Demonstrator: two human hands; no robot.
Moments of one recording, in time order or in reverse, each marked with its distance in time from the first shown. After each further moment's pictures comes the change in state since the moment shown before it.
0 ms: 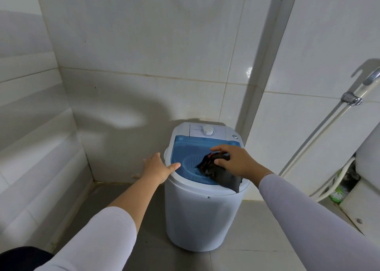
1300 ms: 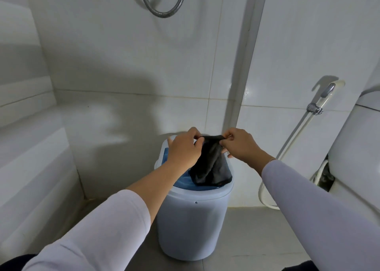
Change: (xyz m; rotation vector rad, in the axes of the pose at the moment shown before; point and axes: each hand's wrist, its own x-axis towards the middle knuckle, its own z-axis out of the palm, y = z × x) left_hand -0.089 0.134 -0.036 -0.068 0.248 0.659; right_hand -0.032 -0.032 -0.075 0.206 0.310 0.114
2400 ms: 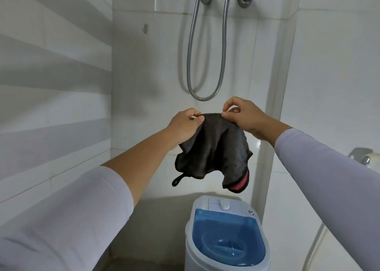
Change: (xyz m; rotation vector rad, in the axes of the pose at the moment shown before) left_hand 0.080 0.059 -0.232 -0.270 0.095 -0.016; right_hand 0.034 -0.223 -0.086 0.226 -0.040 -0.454
